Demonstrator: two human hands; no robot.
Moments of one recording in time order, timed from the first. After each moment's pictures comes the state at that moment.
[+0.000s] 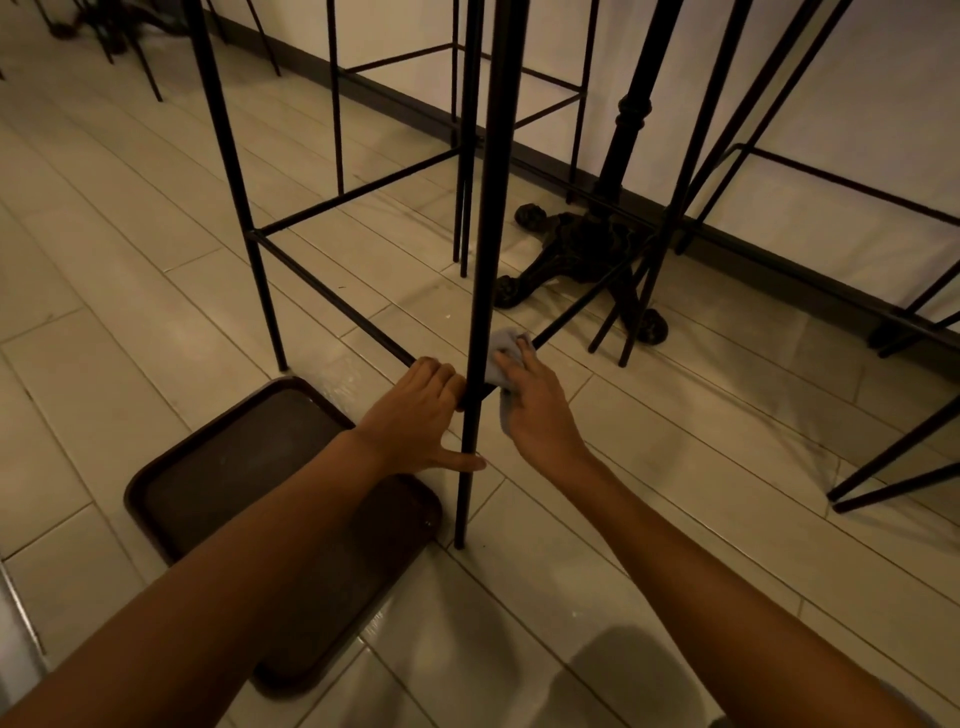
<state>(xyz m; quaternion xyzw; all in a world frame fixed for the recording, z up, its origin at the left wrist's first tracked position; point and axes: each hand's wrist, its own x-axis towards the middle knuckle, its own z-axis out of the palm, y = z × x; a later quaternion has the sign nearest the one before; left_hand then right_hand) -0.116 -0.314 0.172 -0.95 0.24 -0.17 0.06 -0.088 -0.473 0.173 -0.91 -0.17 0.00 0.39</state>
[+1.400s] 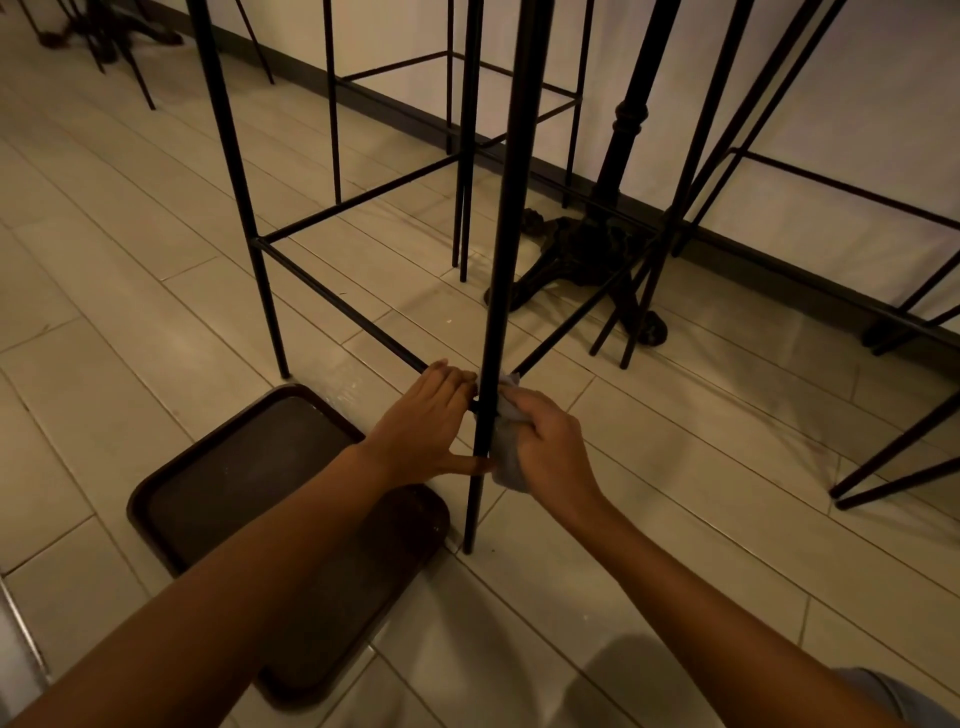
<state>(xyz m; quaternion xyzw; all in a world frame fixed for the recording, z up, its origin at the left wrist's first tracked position) -0.120 -0.310 0.166 -0.96 0.26 -0.12 -0.01 -0.144 -0.468 0.204 -0.84 -0.10 0.01 0.53</state>
